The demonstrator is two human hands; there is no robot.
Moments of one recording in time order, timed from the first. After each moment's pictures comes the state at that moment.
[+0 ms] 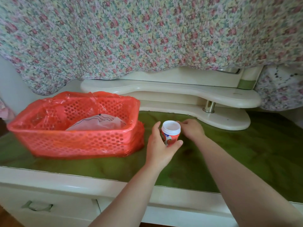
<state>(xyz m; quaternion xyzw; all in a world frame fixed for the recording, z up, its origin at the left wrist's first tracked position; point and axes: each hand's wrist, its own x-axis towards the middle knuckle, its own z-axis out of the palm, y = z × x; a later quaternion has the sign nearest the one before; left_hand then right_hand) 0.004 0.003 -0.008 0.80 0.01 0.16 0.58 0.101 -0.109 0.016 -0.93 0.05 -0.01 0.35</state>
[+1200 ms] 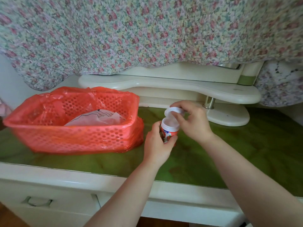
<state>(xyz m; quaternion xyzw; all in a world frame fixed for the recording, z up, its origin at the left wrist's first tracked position) 0.004 0.006 -0.014 0.81 0.01 0.21 0.54 0.044 -0.102 0.053 -0.83 -0.28 -0.31 0.38</state>
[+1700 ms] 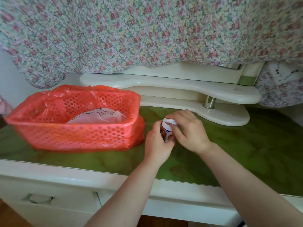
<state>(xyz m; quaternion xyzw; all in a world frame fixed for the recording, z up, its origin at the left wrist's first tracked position) 0.001 0.007 -0.009 0.81 0.01 0.20 0.55 0.036 -0.106 0.028 -0.86 -0.34 -0.31 0.22</state>
